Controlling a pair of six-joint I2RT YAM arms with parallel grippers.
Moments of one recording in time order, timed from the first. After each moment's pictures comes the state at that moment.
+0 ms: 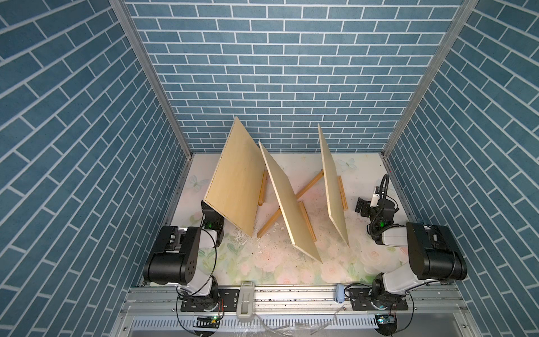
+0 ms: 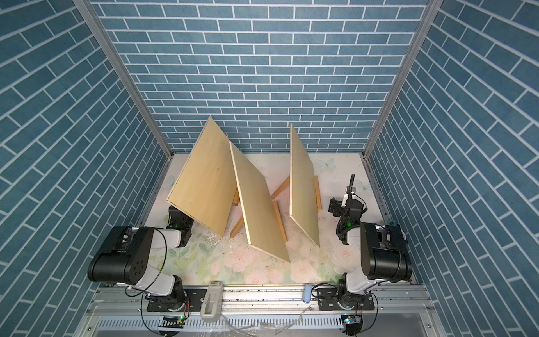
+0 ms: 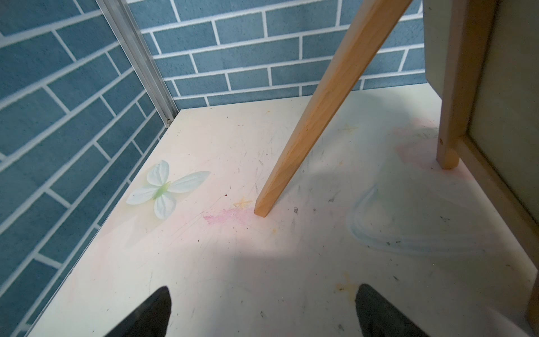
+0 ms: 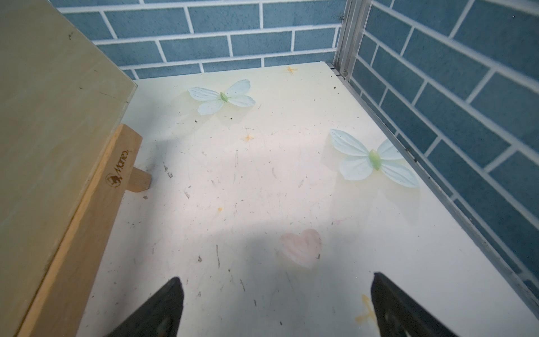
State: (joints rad) left arm -0.05 1.53 0.37 0.80 -0.18 0.06; right arm -0.04 1.54 0.38 0.75 0.06 0.03
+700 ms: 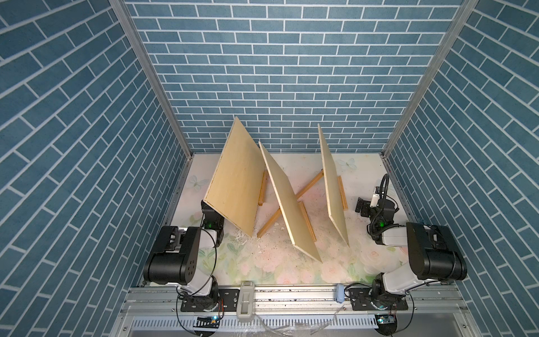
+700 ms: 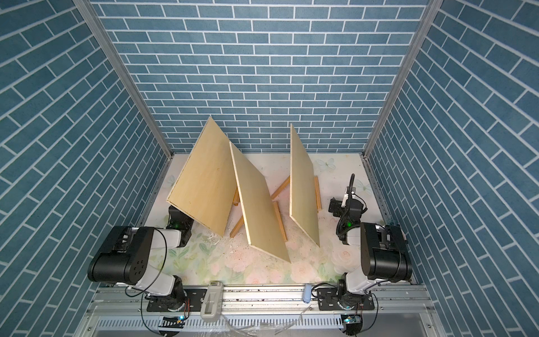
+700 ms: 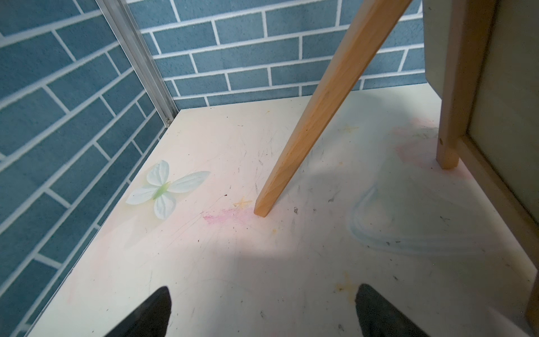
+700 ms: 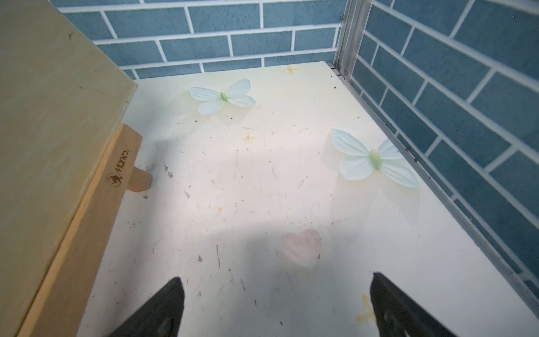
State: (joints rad) left arm -0.05 1.53 0.37 0.80 -0.18 0.06; right arm -0.04 1.54 0.38 0.75 0.06 0.03
